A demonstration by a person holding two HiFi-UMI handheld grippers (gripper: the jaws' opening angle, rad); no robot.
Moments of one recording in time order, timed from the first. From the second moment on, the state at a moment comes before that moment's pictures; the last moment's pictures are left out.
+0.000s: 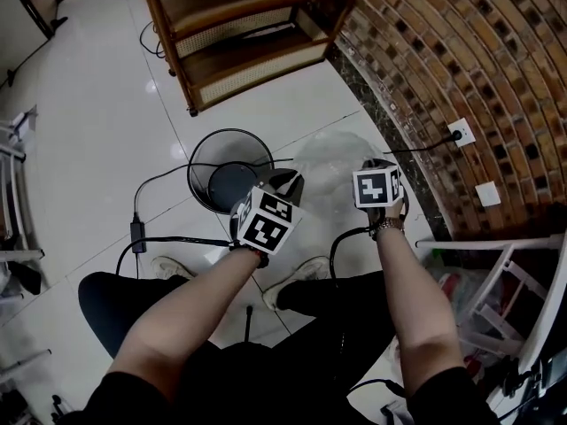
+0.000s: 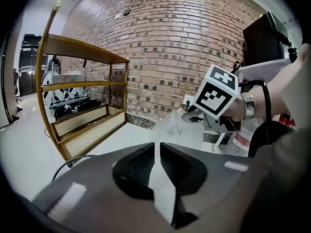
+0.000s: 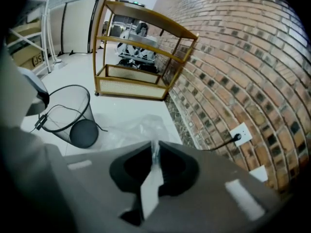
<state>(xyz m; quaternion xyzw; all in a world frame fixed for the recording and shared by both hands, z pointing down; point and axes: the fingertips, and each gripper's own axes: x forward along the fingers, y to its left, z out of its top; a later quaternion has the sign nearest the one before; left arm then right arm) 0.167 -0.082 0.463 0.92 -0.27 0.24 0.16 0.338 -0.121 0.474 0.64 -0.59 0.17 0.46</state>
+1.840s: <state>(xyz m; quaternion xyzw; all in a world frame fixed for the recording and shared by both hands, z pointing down) -0.039 -0.091 0.405 0.84 -0.43 0.12 0.32 0.160 -0.084 0.252 0.56 -0.77 0.10 0.30</state>
